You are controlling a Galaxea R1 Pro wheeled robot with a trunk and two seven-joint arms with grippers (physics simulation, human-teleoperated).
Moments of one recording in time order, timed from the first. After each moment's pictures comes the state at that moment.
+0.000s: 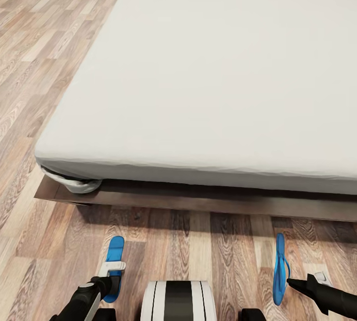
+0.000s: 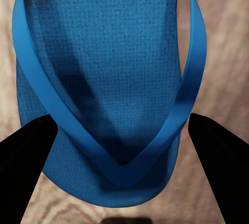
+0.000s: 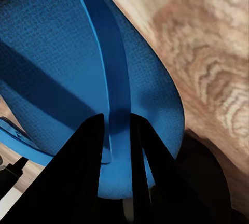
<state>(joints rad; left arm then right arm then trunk) -0.36 0.01 0.12 -0.68 -0.08 0.31 -0.07 -0.48 -0.53 -0.17 -0.28 -0.44 0.74 1.00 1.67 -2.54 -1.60</state>
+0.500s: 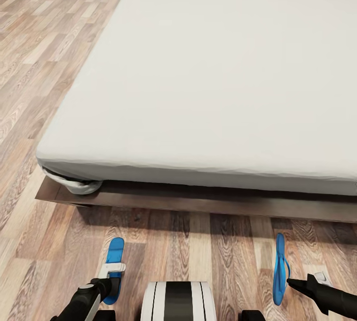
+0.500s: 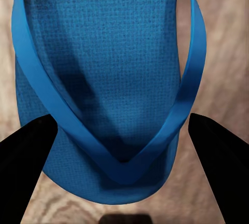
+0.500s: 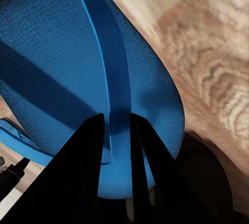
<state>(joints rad) -0.36 0.01 0.12 -0.67 -0.09 0.32 -0.07 -0.48 -0.53 -0.17 -0.28 -0.44 0.74 1.00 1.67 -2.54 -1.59</state>
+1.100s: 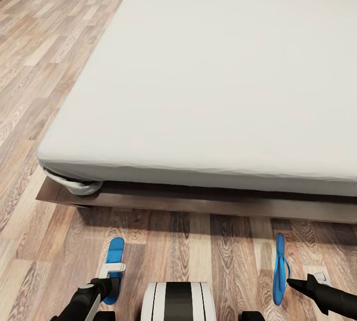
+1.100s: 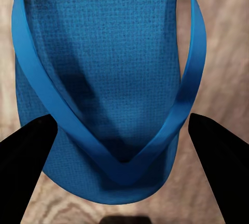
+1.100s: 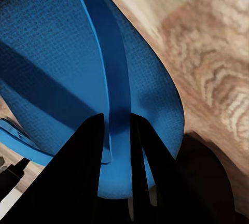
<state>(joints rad) -0.36 0.01 0.12 -0.67 -0.09 0.32 -0.07 -0.48 -0.53 -0.17 -0.28 -0.44 0.74 1.00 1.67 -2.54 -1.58</state>
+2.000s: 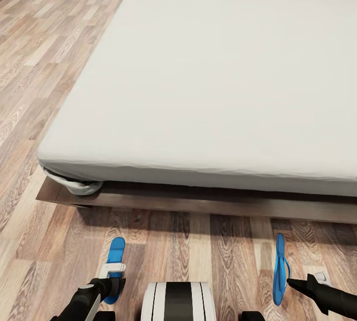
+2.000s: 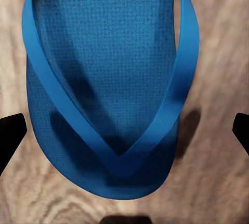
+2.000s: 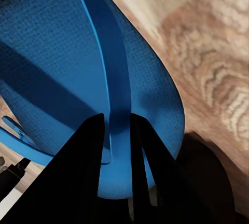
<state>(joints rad) -0.36 0.01 0.12 -0.67 -0.09 0.32 -0.07 -0.48 -0.53 -0.17 -0.28 -0.44 0.74 1.00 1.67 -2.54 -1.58</state>
